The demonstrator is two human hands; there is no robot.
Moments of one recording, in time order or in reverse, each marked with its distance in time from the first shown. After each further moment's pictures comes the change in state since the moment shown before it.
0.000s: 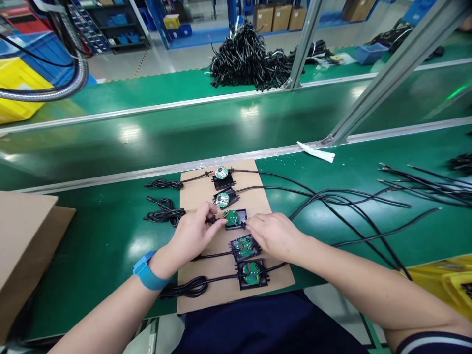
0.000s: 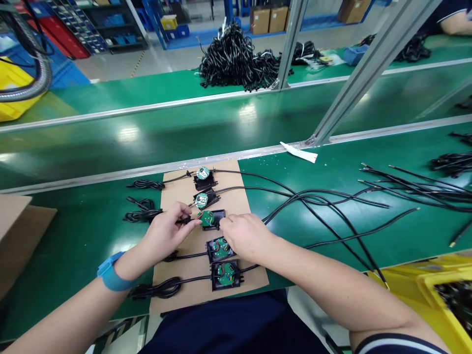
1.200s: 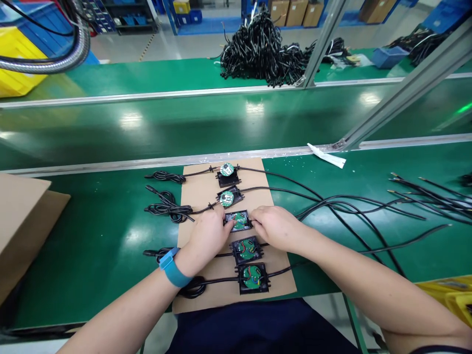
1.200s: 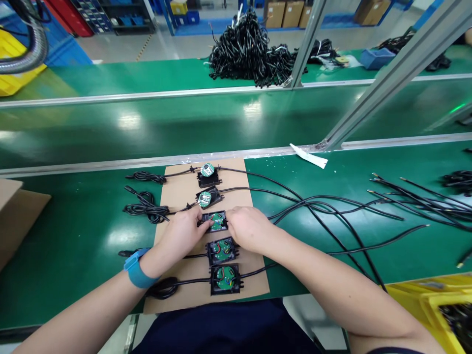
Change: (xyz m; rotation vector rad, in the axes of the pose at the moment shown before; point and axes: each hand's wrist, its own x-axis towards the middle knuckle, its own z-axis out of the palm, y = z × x) left_hand 0.016 0.024 0.034 0.246 -0.168 -0.329; right_hand 0.028 0.016 -0.005 0.021 -0.132 0.037
